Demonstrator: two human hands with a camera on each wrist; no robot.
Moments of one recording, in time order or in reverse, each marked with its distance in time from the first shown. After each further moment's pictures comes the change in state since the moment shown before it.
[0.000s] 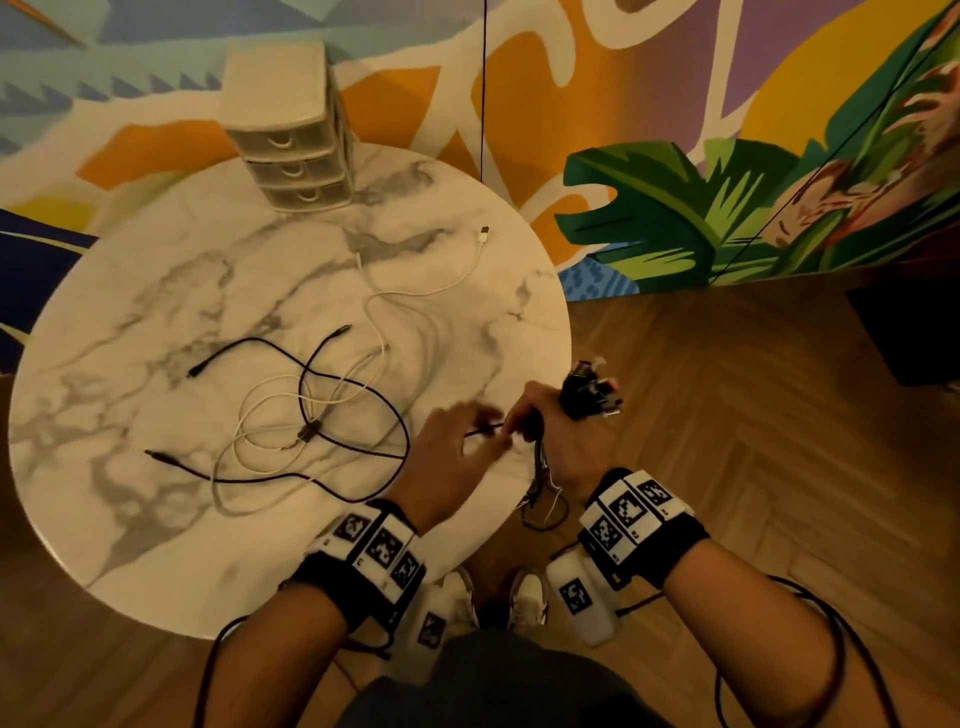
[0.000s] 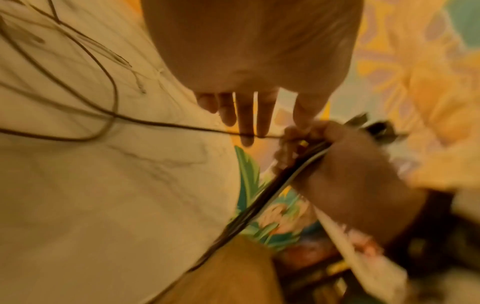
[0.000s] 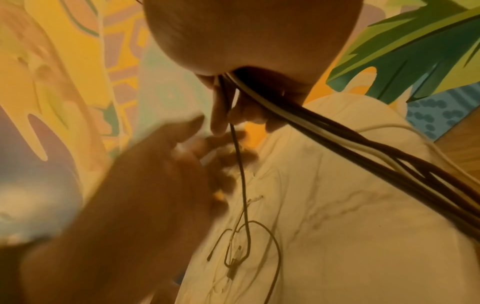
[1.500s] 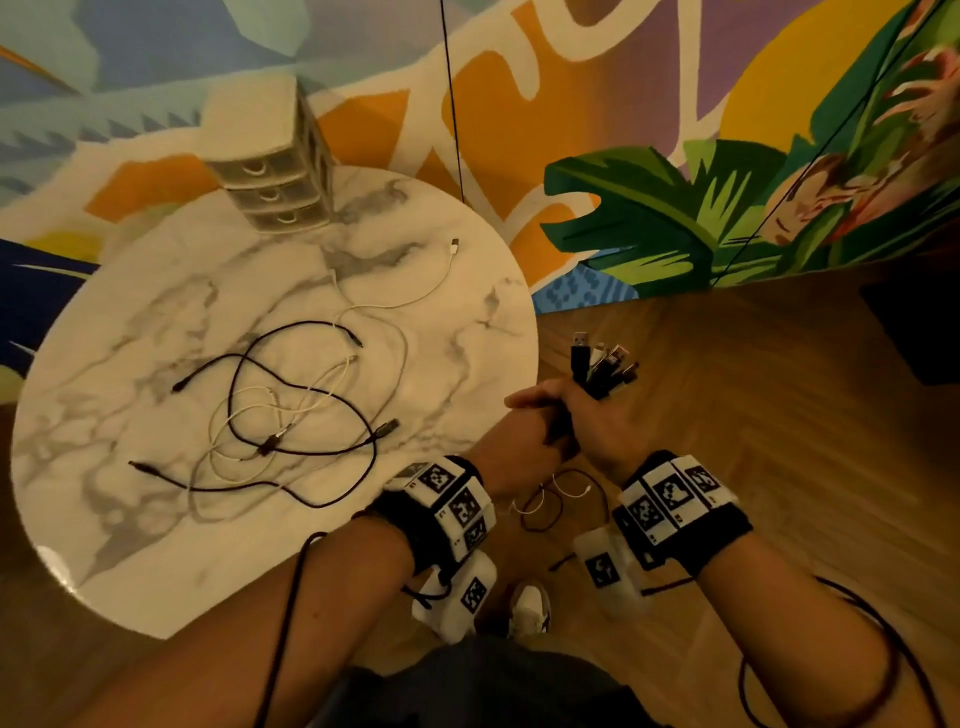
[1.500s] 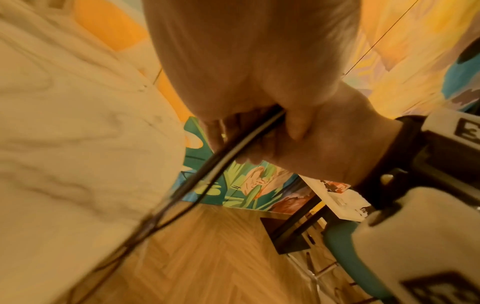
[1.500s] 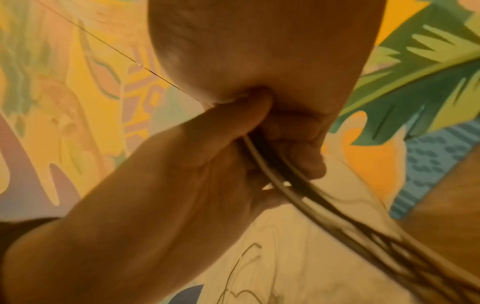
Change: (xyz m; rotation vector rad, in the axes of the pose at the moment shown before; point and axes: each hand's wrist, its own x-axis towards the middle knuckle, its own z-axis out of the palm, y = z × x) left_hand 0.037 0.105 0.065 -0.029 -0.325 0.050; right_hand 0.010 -0.010 -0.091 -0.033 -0.163 0.219
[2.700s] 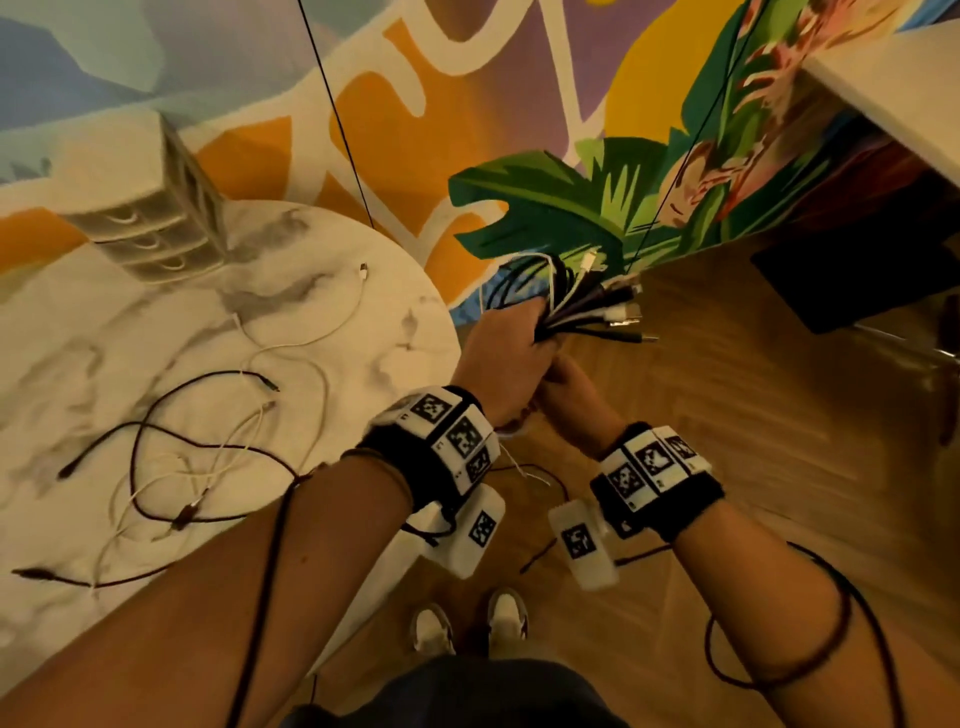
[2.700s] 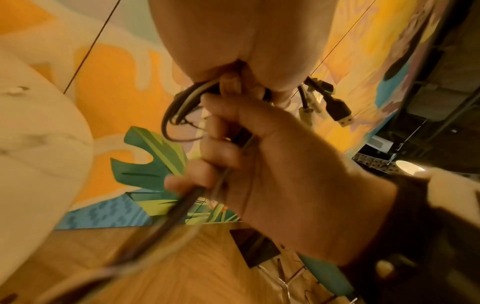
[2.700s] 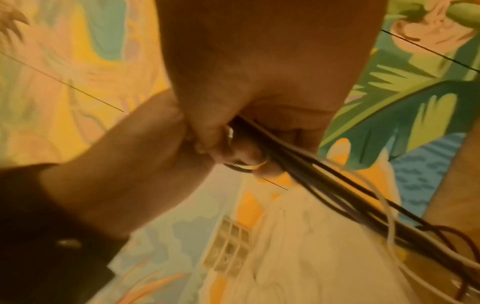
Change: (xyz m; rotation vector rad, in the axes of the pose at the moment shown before) left_hand 0.072 0.077 -0.013 0.224 0.299 0.228; right_hand -0.003 -0.021 -0.051 -0.061 0.081 -0.329
